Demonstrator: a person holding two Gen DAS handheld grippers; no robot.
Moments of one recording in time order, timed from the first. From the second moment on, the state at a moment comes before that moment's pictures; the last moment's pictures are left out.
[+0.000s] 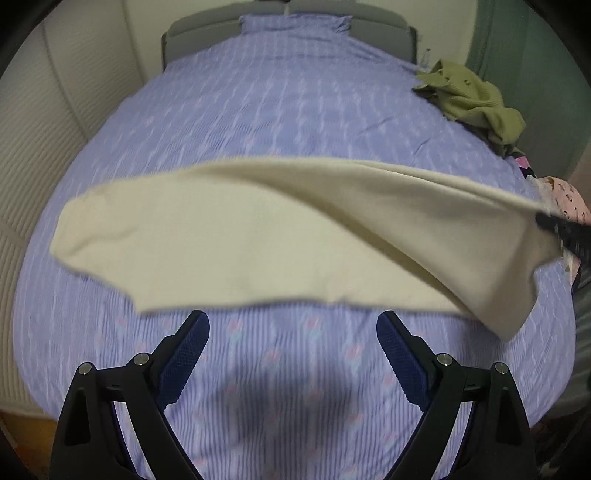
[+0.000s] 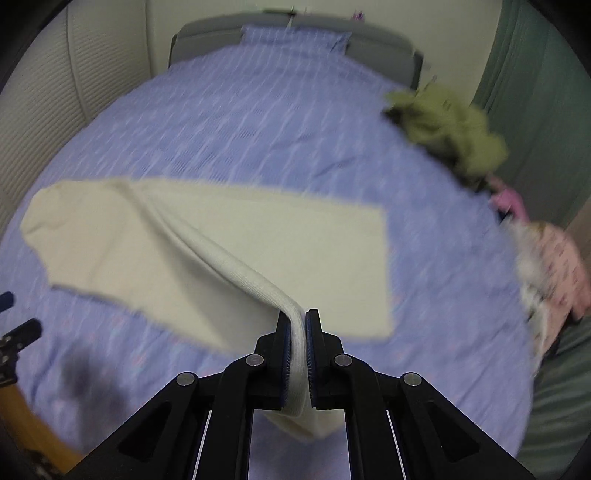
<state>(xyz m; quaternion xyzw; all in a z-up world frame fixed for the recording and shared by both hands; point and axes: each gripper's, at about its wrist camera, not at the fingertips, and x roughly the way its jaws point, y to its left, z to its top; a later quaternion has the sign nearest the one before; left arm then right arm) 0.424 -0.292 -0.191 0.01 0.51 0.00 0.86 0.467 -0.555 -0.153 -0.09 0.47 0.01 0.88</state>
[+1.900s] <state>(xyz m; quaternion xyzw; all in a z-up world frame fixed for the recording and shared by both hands) 0.583 -0.395 -0.166 0.08 0.45 -0.16 0.88 0.563 -0.643 -0.152 -0.07 0.42 -0.08 0.90</state>
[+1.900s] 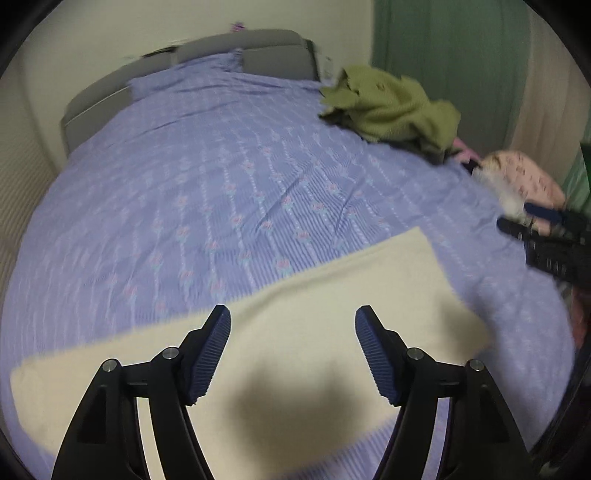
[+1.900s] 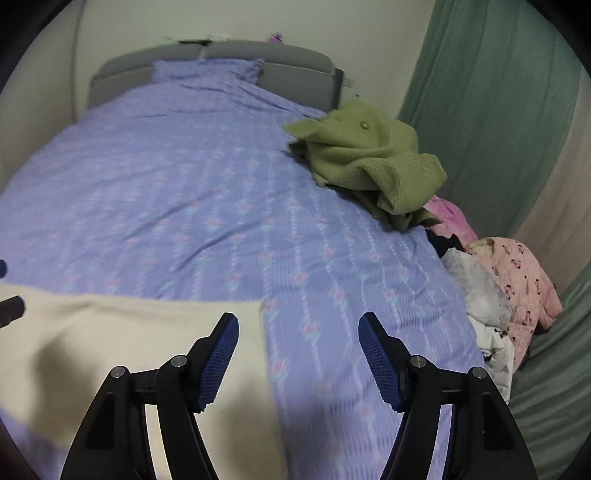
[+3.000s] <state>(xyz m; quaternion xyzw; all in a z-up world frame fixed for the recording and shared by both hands) 0.316 0.005 -0.127 0.02 0.45 0.07 0.89 0.354 -0.217 -0.152 0.00 0.48 0.21 0.85</state>
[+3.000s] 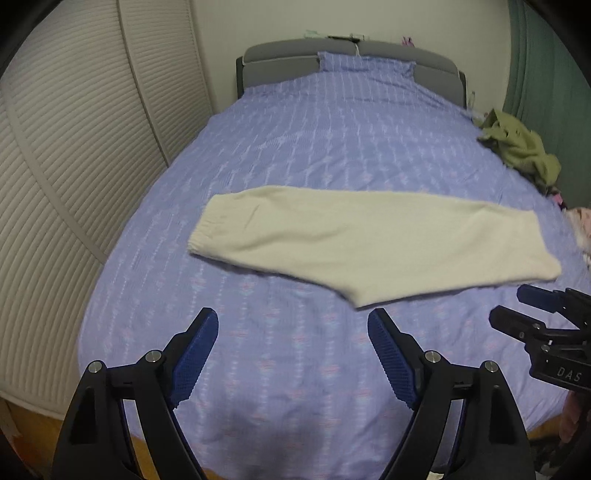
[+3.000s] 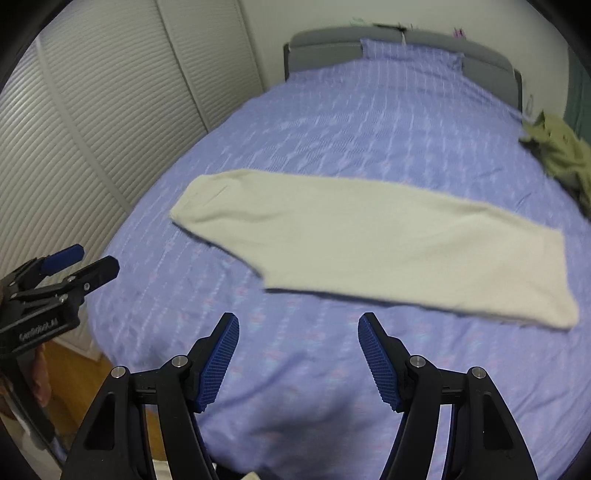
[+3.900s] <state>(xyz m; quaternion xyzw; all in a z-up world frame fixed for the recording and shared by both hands) 0.356 0.065 -0.299 -0.07 0.49 0.11 0.86 0.434 -0.098 -0.336 0.00 0.53 0.24 0.81</state>
